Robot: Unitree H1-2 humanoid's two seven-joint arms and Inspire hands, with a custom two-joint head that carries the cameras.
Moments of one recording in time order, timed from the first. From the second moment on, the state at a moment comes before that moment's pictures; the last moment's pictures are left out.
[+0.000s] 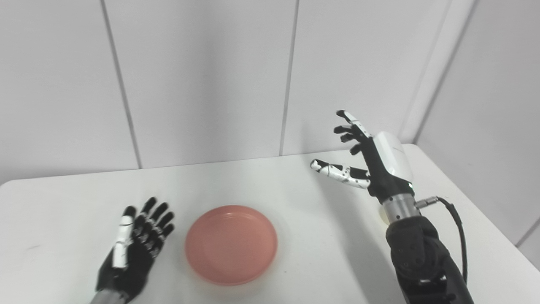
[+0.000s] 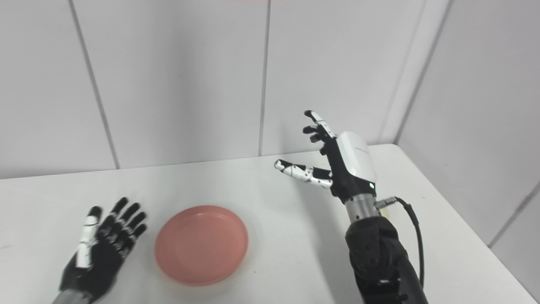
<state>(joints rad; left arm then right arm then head) -0.31 0.07 0.08 0.23 -0.41 0.23 -0.35 -0.33 -0.43 -0.07 -0.35 -0.67 0.29 0.11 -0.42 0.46</state>
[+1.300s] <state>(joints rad) -0.43 0.17 0.12 0.50 -0.48 0.09 -0.51 -0.22 -0.63 -0.16 -0.04 -0.56 0.42 0.27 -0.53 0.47</state>
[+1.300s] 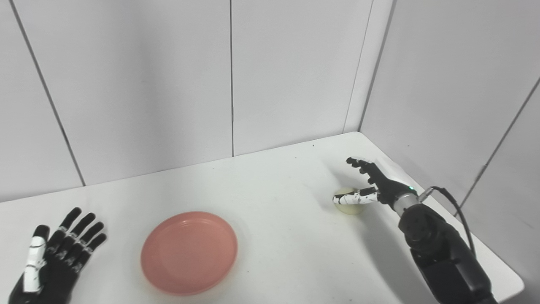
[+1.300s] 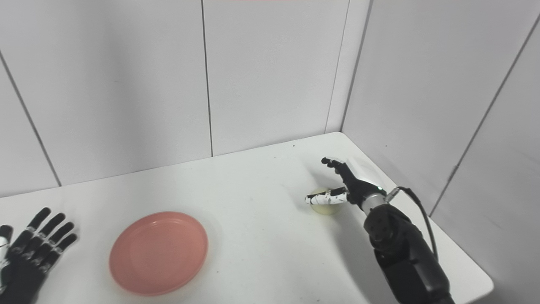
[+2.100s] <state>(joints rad) -0.40 0.18 0.13 0.46 -0.49 0.10 -0.49 -0.24 -0.68 -0.06 0.03 -0.57 0.45 0.25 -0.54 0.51</state>
